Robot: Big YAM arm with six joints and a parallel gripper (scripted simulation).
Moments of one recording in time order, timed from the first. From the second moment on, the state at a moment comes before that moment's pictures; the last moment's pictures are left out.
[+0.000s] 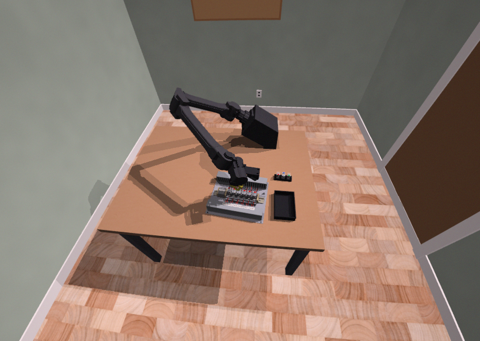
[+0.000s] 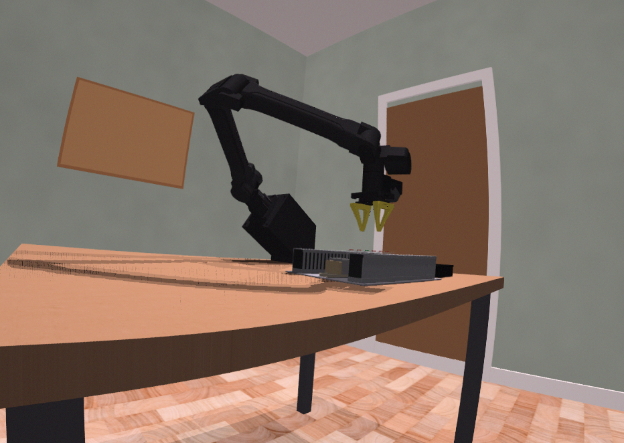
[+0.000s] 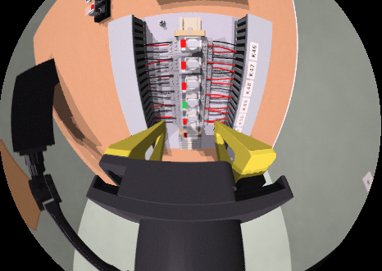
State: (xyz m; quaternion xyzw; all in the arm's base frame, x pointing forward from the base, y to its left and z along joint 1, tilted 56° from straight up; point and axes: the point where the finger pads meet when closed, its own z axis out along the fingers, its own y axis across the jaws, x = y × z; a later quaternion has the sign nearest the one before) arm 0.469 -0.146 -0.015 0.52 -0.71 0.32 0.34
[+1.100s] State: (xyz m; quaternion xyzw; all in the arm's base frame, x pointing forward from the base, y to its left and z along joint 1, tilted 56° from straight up) arm 0.464 -0.169 -0.040 0.53 -0.71 0.33 0.34
